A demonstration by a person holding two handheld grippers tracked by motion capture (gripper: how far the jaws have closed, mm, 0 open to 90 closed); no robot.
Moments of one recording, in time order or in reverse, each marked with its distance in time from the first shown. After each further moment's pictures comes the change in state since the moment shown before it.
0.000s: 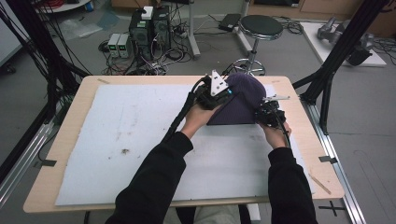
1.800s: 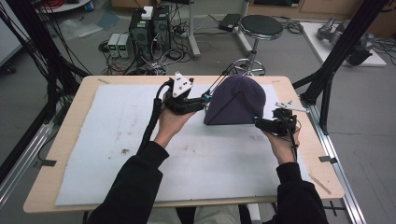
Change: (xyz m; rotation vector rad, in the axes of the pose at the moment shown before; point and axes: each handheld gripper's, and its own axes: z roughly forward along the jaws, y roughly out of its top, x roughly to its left) left arm 0.038 -0.020 -0.080 -0.033 0.077 -0.205; right arm 0.020 -0.012 -0.076 -0.171 -0.042 0.122
